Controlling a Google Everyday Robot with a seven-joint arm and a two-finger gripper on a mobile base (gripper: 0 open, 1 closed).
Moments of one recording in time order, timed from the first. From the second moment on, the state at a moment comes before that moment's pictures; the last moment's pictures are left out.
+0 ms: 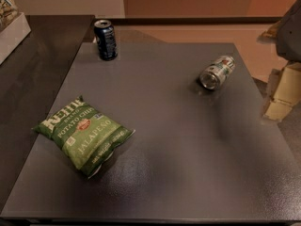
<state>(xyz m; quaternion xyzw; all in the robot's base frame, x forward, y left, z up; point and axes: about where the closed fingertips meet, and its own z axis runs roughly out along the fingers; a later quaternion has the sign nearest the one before) 0.438 -0.217 0.976 -0.60 0.78 -0.03 0.16</state>
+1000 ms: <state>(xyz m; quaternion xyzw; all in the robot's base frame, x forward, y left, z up) 0.462 -0.206 0.990 -0.64 0.75 -0.05 0.18</state>
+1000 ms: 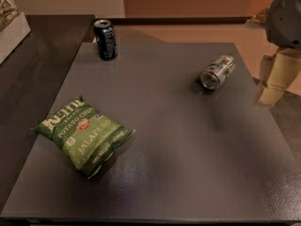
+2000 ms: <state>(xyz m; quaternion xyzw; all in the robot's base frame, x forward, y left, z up) 0.557 -0.205 0.963 -0.73 0.66 -0.05 0.17</state>
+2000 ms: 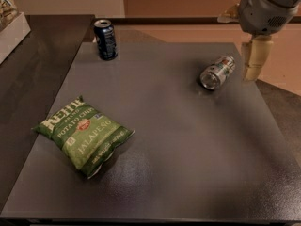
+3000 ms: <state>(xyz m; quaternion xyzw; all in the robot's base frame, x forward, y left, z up) 0.650 -0.218 0.909 -0.81 0.56 -0.06 0.15</state>
